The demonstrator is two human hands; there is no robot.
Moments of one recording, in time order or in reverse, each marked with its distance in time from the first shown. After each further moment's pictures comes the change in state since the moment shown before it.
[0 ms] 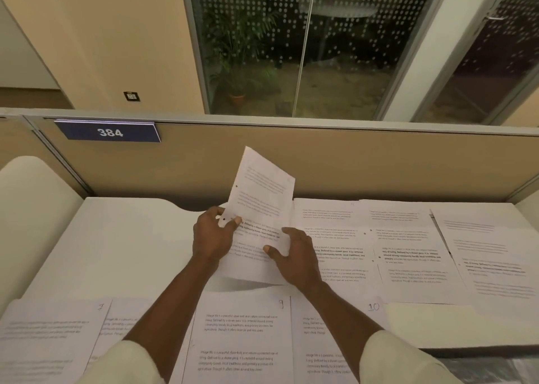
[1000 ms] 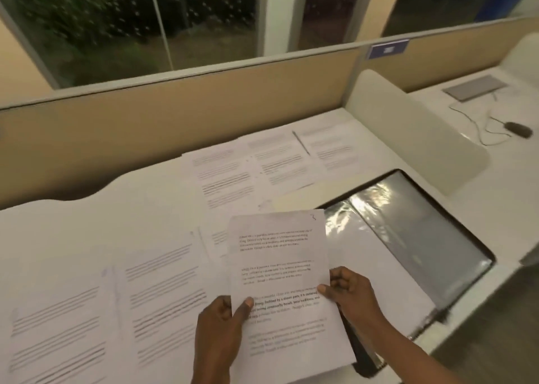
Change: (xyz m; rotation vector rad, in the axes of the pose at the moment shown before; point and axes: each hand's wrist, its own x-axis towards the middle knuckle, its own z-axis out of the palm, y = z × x) left_hand -0.359 -0.066 0.030 -0.040 -0.524 -0.241; right_hand -0.391 0.145 -0.157 0.768 0.284 0.568
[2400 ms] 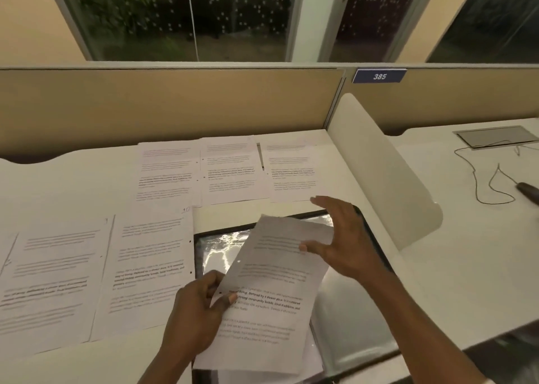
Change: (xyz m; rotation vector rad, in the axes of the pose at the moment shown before) left_hand -0.036 0.068 0.245 0.293 0.028 0.279; right_hand 0.155 -0.148 -0.237 -0.850 -0.137 -0.787
